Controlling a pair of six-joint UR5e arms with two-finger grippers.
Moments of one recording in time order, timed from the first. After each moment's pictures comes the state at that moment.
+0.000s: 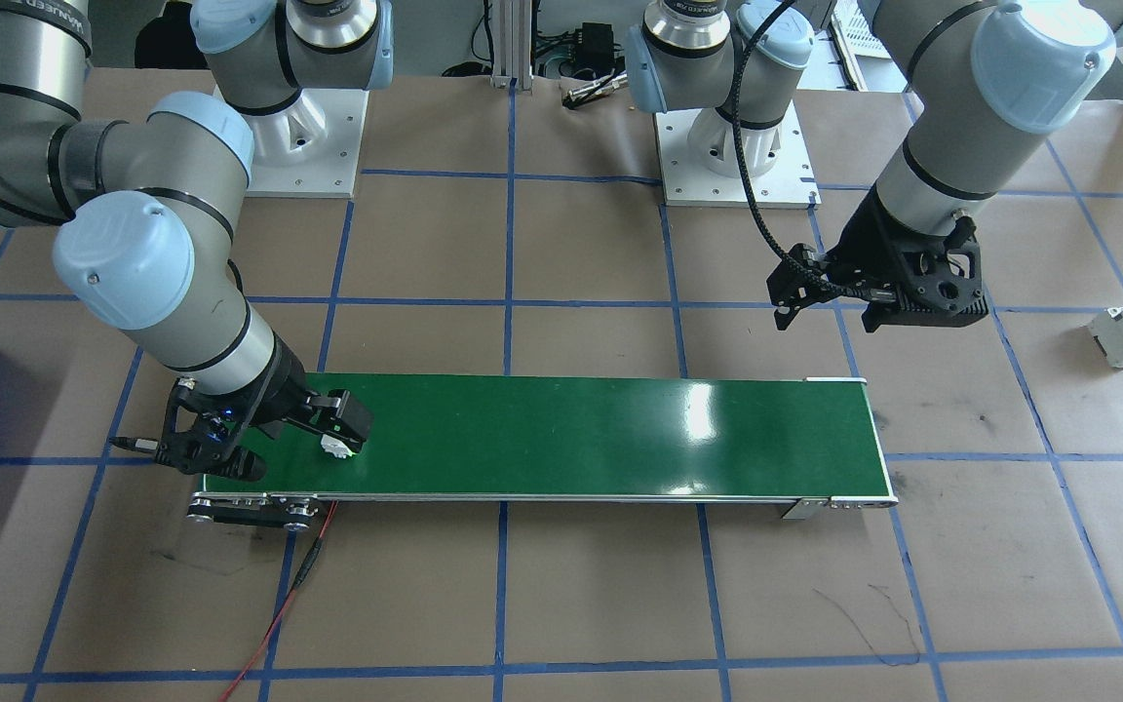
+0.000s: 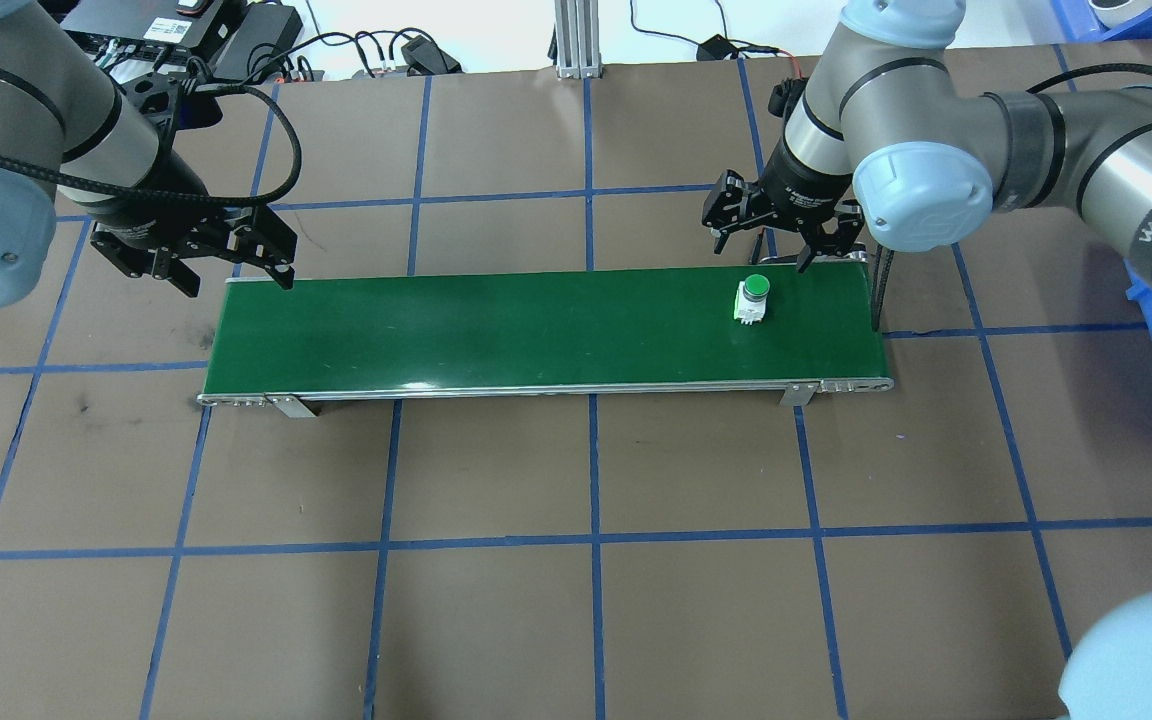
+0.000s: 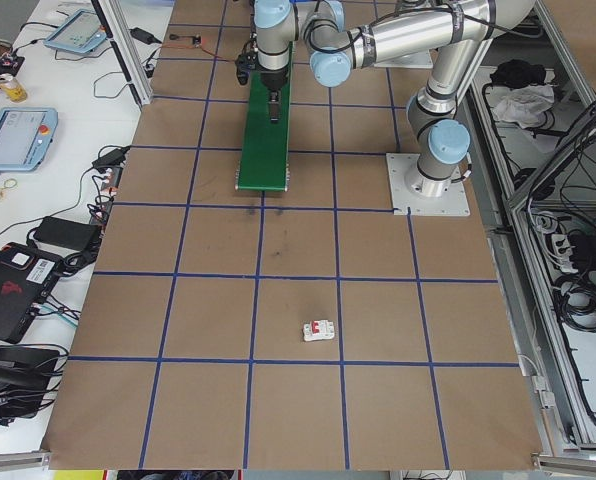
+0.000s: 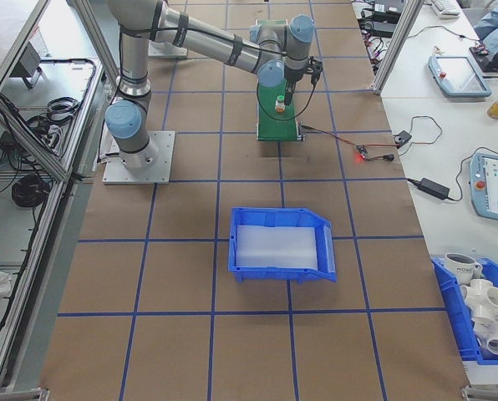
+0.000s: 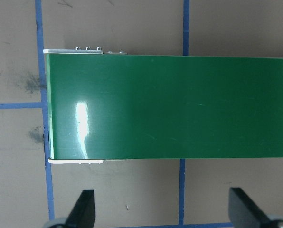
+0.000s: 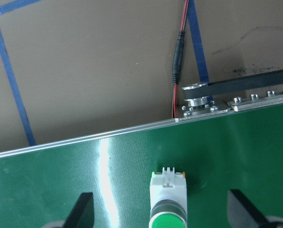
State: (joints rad) left arm -1.40 -1.58 -1.76 -1.37 1.52 0.16; right arm 1.58 -1.26 1.68 -2.00 -1.42 0.24
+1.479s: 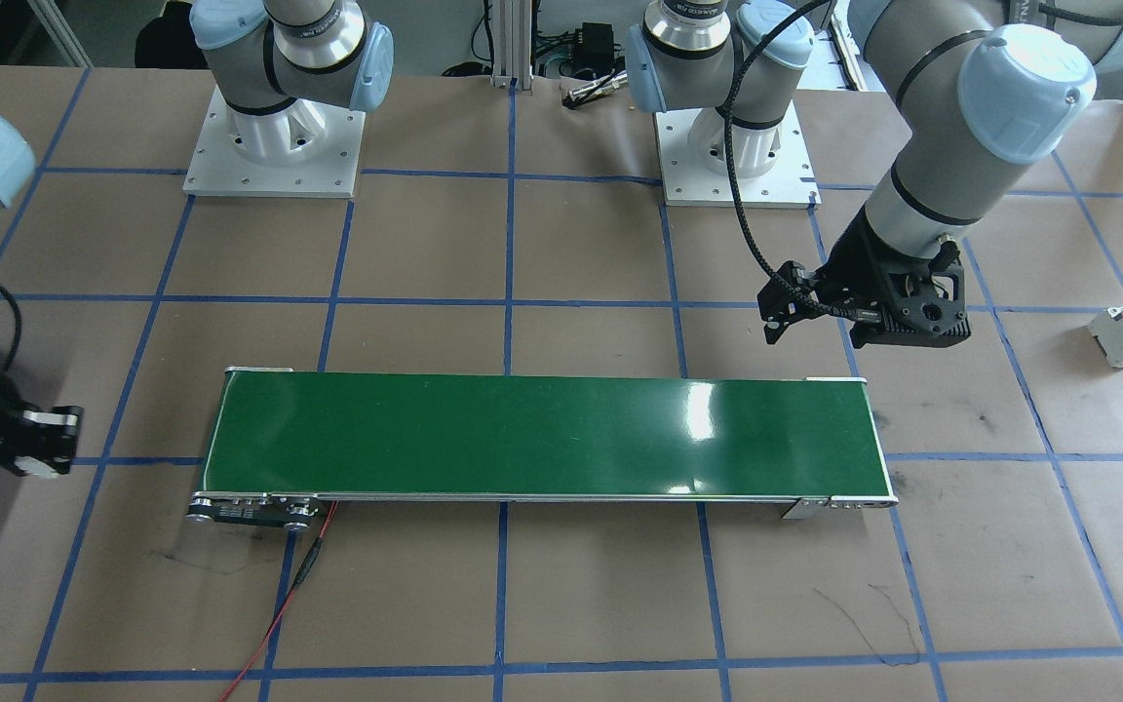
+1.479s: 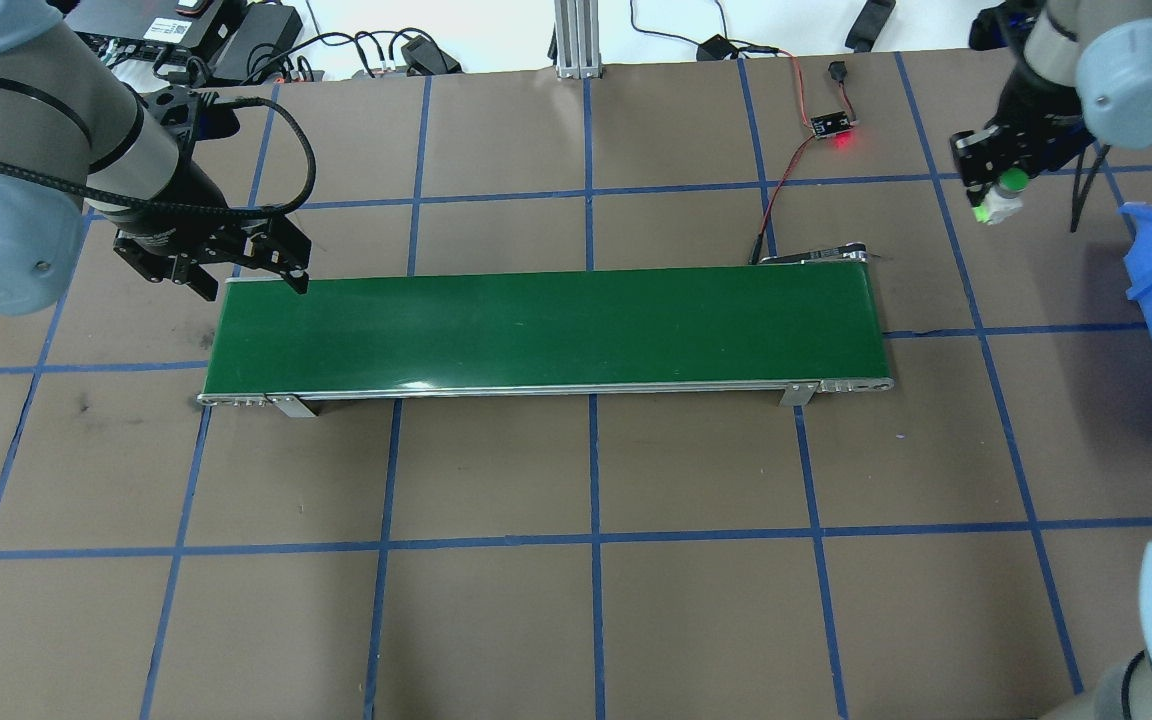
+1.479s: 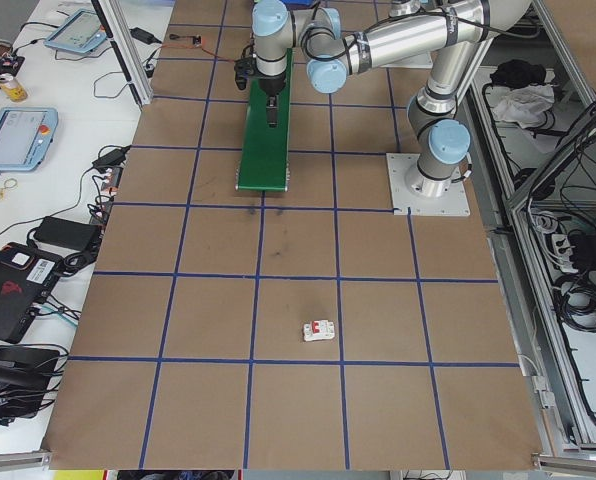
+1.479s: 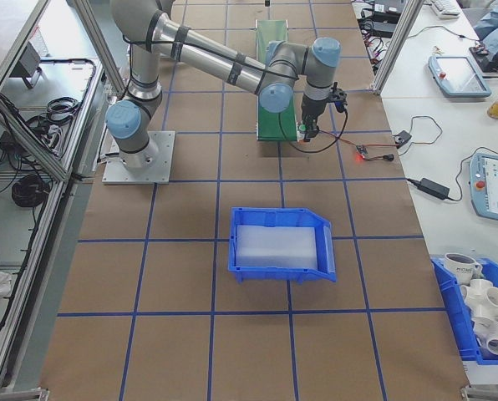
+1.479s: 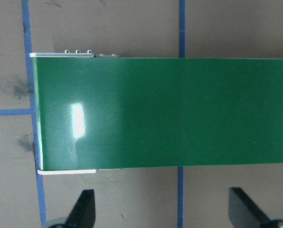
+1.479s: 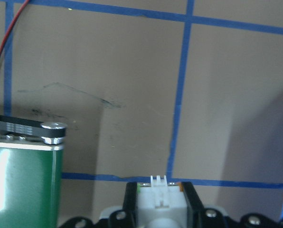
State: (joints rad) left arm -1.40 -1.61 -1.78 -1.32 1.50 0.17; right arm 1.30 -1.24 1.54 -1.89 -1.66 -0.37
